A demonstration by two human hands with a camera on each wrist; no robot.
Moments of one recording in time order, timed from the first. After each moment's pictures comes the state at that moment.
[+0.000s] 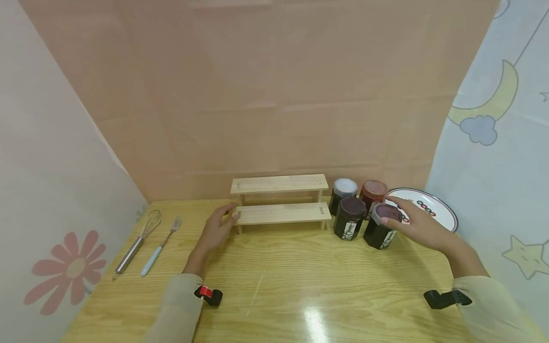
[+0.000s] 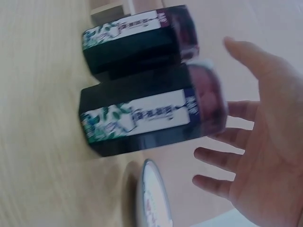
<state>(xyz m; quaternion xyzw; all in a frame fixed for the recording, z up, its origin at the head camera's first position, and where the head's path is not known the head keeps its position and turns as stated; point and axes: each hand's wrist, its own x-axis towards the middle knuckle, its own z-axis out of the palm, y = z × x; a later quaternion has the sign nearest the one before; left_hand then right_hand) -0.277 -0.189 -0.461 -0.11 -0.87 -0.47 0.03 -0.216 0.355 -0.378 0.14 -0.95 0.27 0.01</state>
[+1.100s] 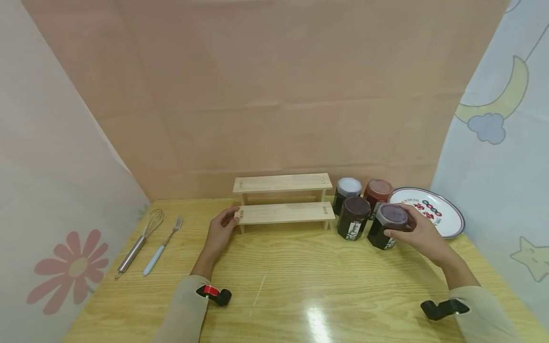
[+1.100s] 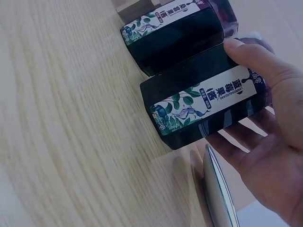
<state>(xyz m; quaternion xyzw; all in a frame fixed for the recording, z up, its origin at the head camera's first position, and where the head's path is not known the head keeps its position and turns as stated) -0.286 -0.182 -0.492 -0.07 -0.78 -0.62 0.06 -0.220 0.363 -0.436 0.11 -0.87 0.48 0.05</state>
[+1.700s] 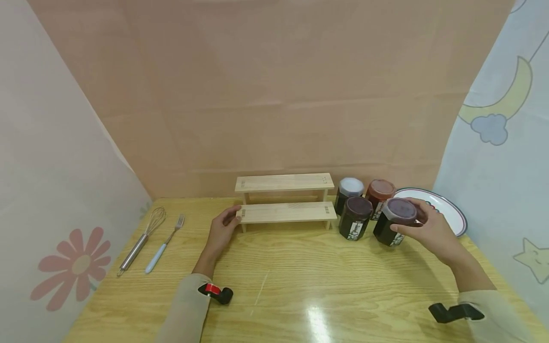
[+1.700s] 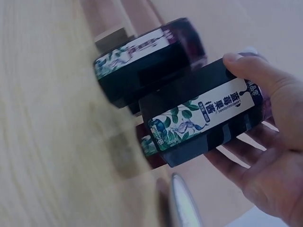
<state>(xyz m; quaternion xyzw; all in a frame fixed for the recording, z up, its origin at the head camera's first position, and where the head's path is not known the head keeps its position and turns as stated) -0.286 -0.183 -0.493 -0.07 -0.78 -0.62 0.06 -0.209 0.358 -0.406 0.08 -0.89 0.45 0.08</state>
